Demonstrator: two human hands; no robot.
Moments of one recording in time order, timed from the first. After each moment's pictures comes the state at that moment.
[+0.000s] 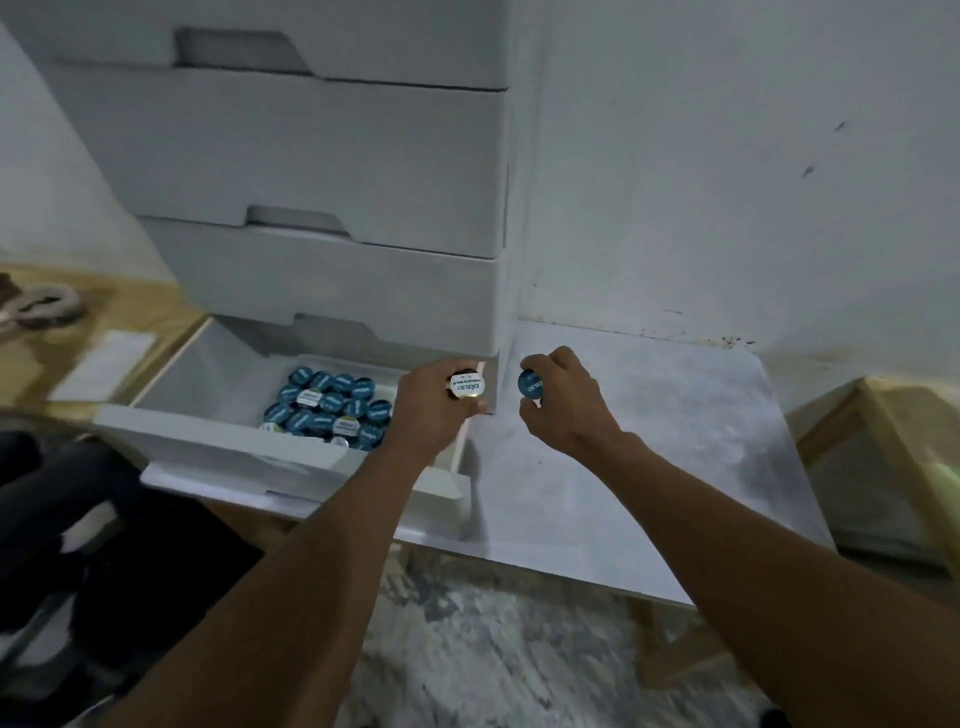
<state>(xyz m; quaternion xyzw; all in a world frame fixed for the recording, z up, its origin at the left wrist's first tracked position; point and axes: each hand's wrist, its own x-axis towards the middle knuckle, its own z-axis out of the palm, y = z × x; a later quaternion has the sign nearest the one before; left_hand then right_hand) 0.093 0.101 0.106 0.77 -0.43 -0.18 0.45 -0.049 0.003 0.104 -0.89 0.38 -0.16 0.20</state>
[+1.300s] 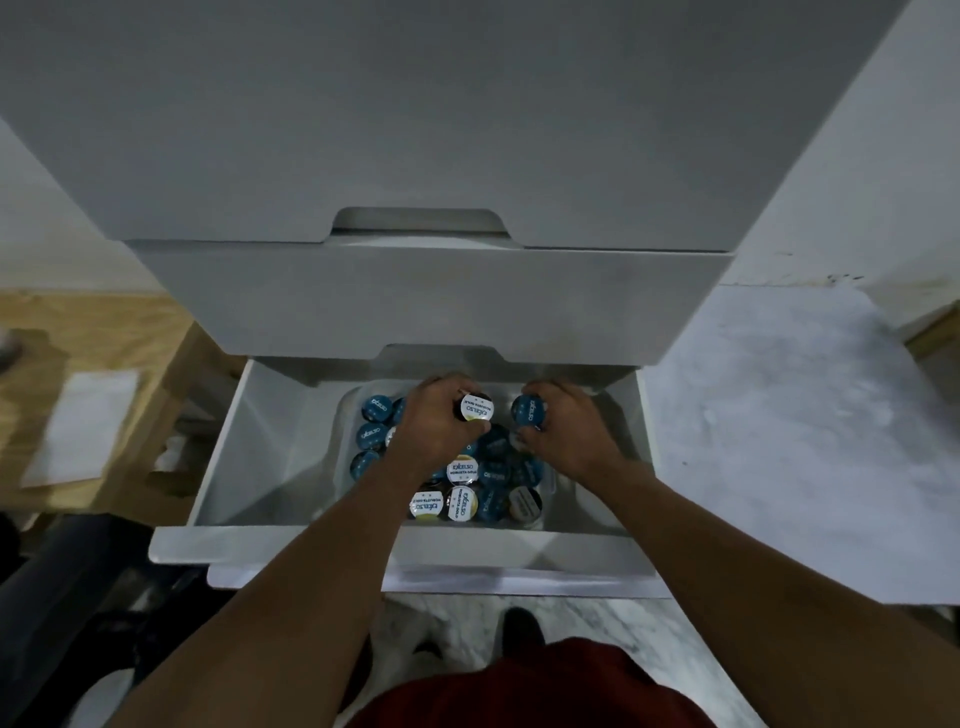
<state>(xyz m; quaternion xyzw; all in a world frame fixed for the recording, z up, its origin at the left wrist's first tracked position) 0.329 0.093 0.021 0.75 -0.50 -0.29 0.33 0.162 0.028 0.023 -0.82 0.49 -0.11 0.29</state>
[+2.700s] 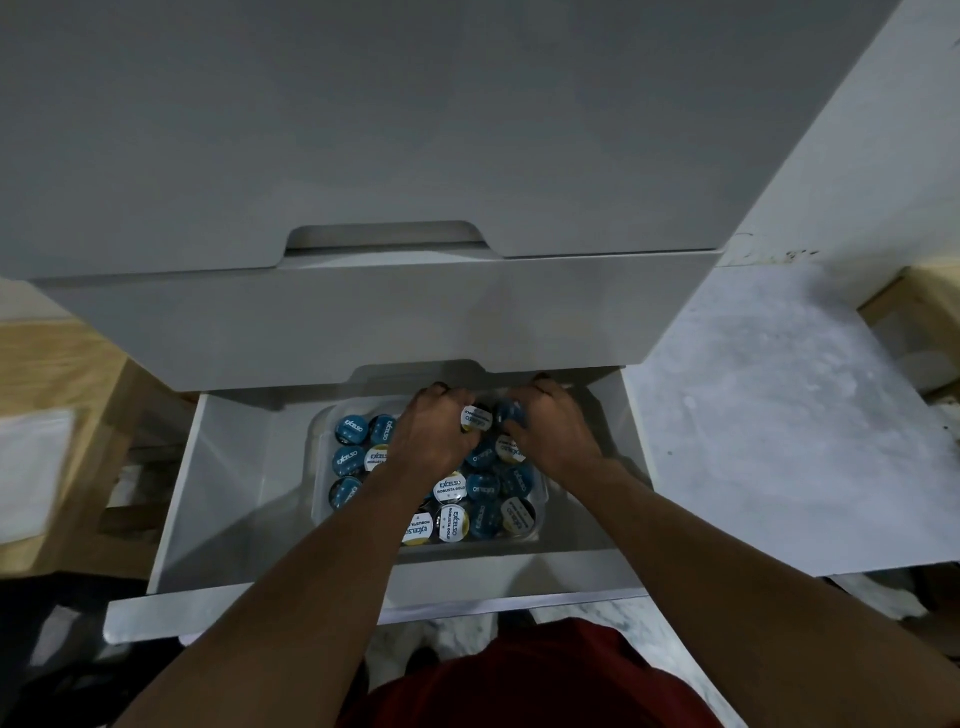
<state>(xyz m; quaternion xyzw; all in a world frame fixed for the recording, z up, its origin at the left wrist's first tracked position) 0.321 0.060 0.005 0.75 -0.61 -0.20 0.16 0.169 0.010 -0.001 -0.82 0.51 -0.13 0.21</state>
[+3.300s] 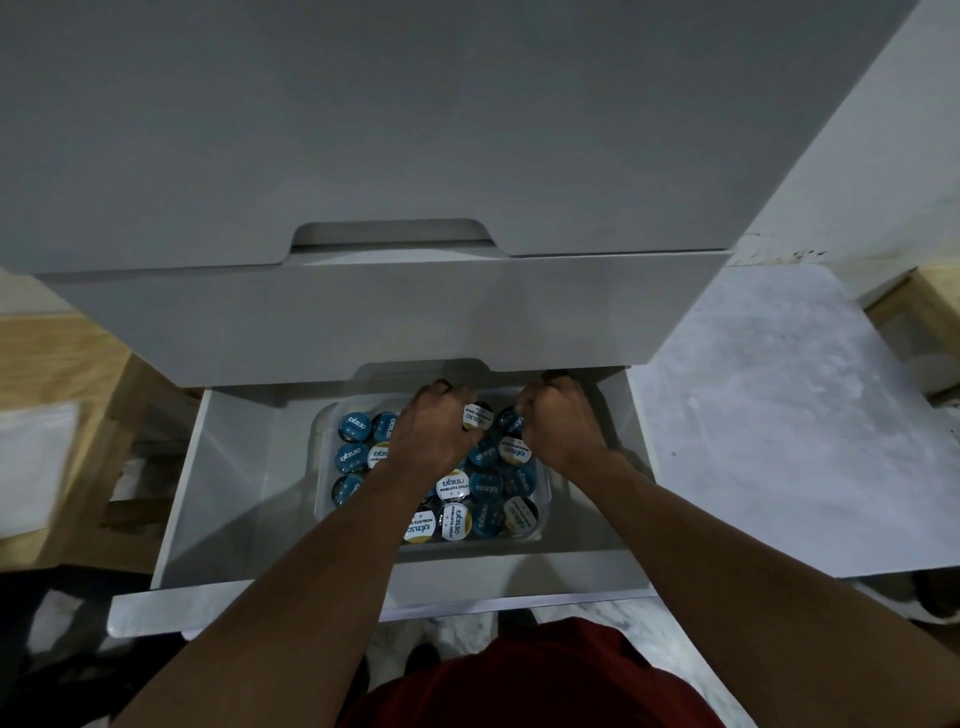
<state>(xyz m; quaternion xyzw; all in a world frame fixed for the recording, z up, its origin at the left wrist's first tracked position) 0.327 0.062 0.010 0.75 -0.62 -0.19 0.13 0.172 0.004 -0.004 -0.82 0.54 -0.08 0.20</state>
